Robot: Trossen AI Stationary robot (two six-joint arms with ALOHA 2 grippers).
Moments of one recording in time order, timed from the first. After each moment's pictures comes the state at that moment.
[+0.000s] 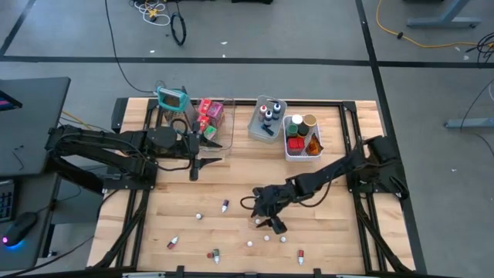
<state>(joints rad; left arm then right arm) -0.06 0.95 0.81 -0.12 -0.16 0.14 0.31 1.84 0.99 0.15 -0.25 0.00</state>
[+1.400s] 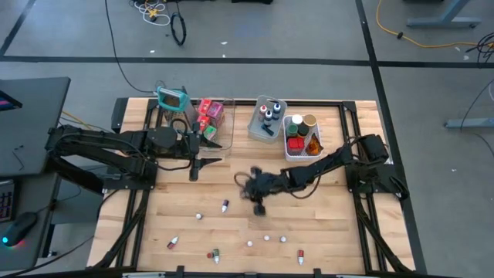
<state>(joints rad) -0.06 0.95 0.81 -0.12 -0.15 0.11 0.20 1.92 1.00 0.30 0.03 0.11</state>
